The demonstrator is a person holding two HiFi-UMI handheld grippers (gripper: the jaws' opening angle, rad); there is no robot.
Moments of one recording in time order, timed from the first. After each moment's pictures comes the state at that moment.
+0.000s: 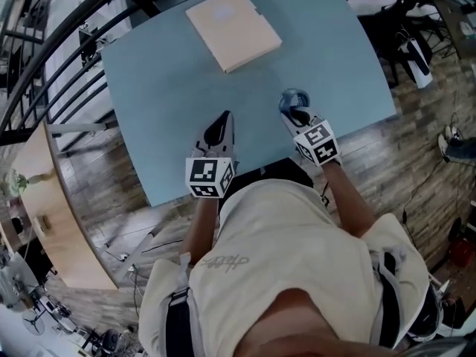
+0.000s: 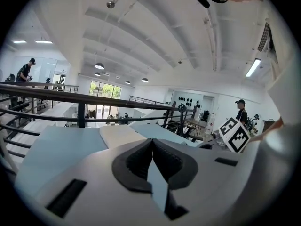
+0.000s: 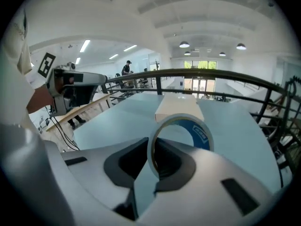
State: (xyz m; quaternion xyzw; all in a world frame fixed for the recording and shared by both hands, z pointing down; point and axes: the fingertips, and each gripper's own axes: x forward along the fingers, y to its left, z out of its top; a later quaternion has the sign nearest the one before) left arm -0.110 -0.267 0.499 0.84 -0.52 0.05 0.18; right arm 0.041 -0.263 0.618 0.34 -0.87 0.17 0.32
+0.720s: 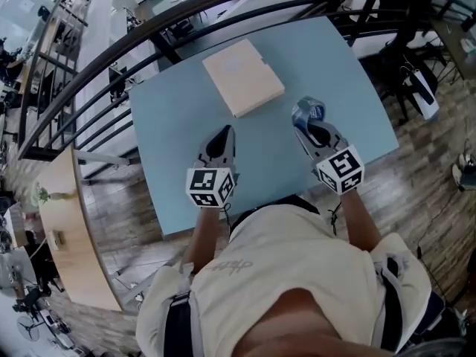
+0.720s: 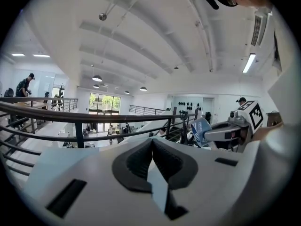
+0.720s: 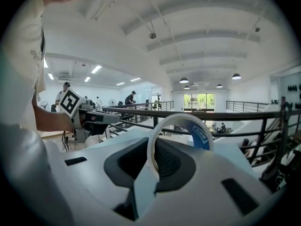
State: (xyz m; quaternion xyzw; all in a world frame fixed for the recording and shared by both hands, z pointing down) left arm -0.094 -0.307 0.425 0.84 -0.53 0.03 0.11; right arm 0.076 -0.298 0.447 0.37 -0.92 0.06 0.16
